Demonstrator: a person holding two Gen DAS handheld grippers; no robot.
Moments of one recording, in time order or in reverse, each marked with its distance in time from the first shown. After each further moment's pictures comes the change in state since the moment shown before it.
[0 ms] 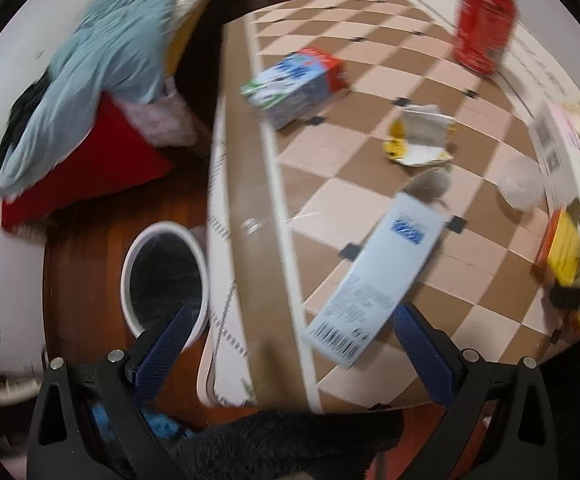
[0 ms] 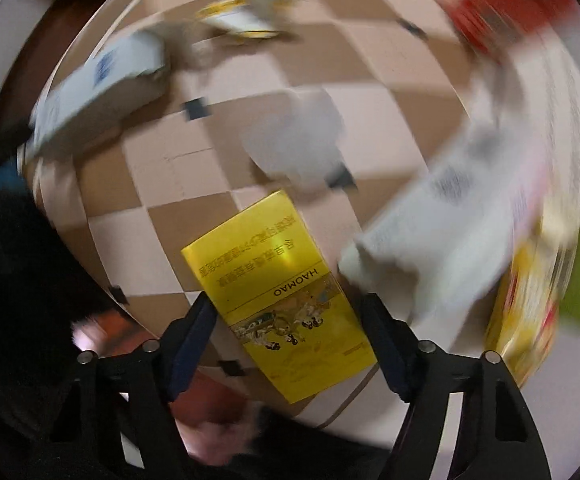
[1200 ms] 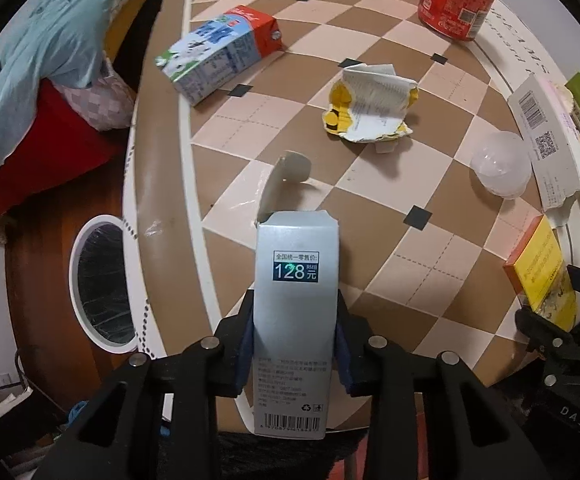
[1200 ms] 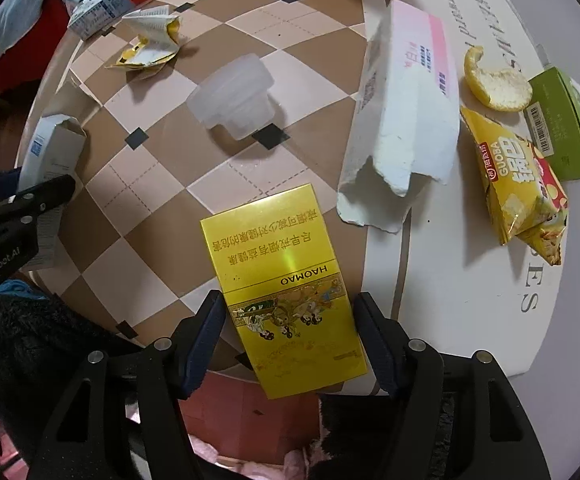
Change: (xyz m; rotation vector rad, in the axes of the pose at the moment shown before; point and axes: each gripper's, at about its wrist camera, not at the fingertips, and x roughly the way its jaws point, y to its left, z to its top) left arm 0.038 -0.014 0.010 -0.014 0.102 -0.147; right arm 0.057 0.118 -0.018 0.254 -0.093 -0.081
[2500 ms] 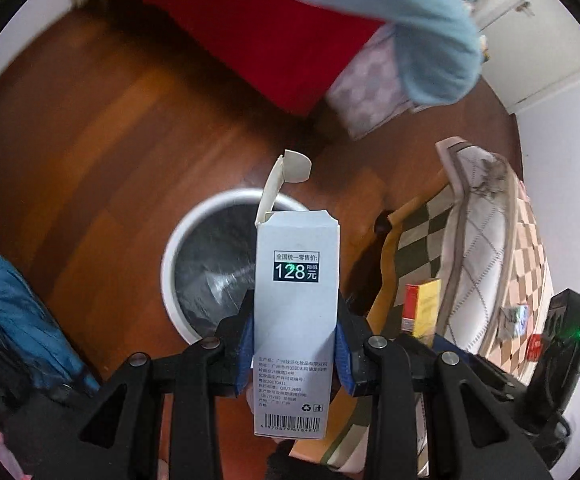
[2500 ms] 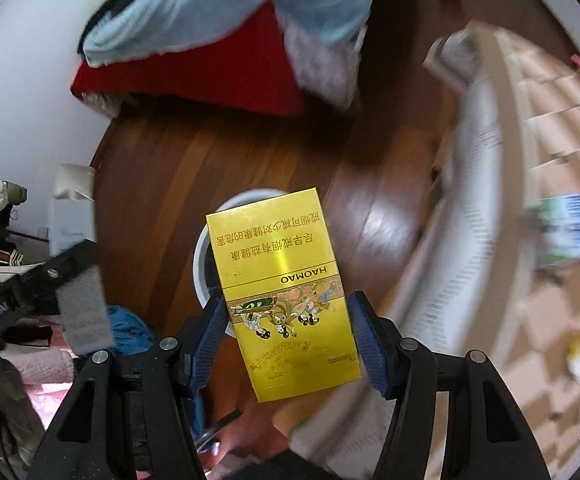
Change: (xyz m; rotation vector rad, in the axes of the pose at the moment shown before) left arm 0.026 0.409 -0.076 -0.875 -0.081 -0.308; right arm -0.076 0.359 0.146 -0.255 -0.120 0.389
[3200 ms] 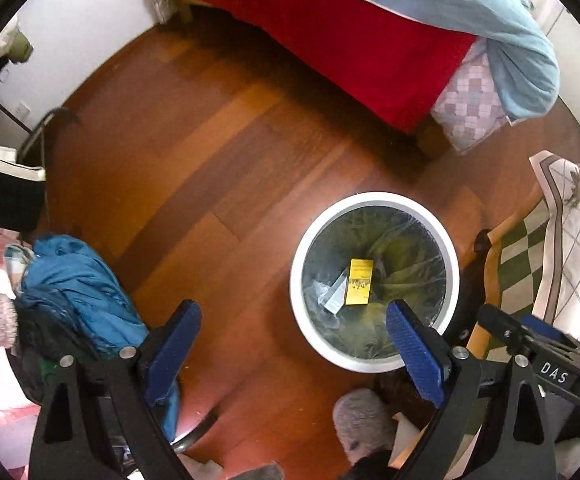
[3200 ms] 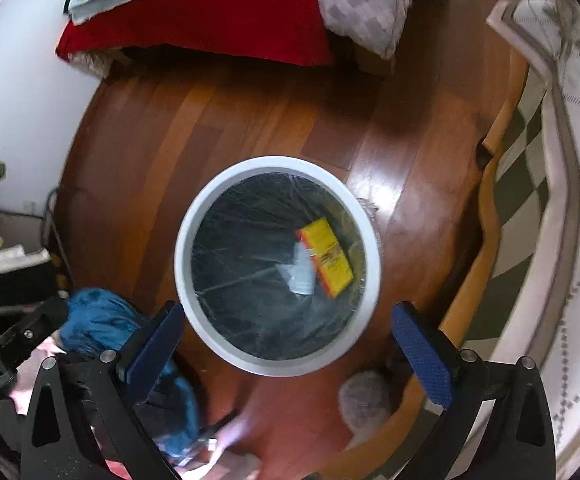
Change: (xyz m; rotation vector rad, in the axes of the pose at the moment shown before) left arm -0.029 0.050 -0.053 -0.032 -0.140 0.350; right arm 0.108 0.030 0.025 -0.074 0.098 -0.046
